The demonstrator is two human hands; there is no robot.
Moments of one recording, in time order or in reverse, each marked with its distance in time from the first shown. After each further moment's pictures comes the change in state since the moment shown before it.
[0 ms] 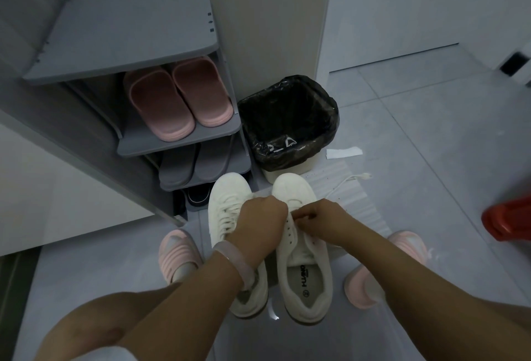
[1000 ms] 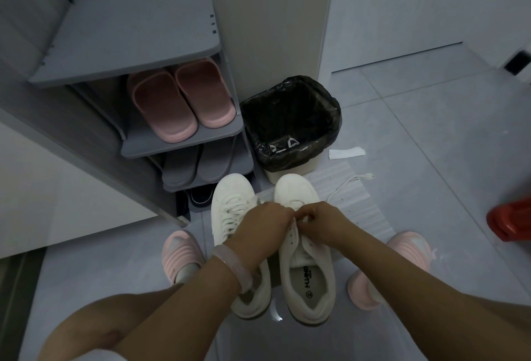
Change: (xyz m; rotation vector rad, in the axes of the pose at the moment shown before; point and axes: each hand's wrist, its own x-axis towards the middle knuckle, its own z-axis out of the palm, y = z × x) left_hand -0.003 -0.003 0.004 -0.163 -0.053 0.082; right_hand 0.009 0.003 0.013 0.053 0.048 0.017
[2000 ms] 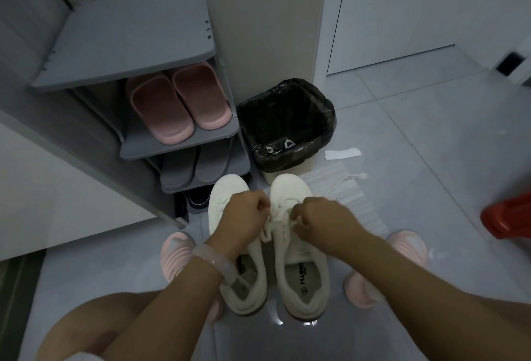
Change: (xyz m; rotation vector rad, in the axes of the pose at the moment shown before) left_hand -0.009 -0.021 -0.004 -0.593 0.245 -0.277; right_hand -0.030 -0.013 -0.016 -0.560 0.094 -0.253
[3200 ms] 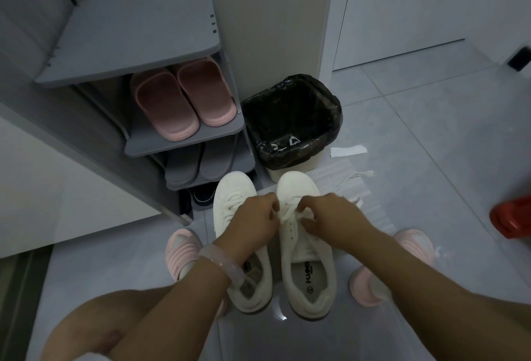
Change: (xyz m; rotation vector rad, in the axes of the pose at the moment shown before) left_hand -0.007 0.004 0.005 0.057 -0.160 0.018; right_hand 0.008 0.006 0.003 0.065 0.009 0.057
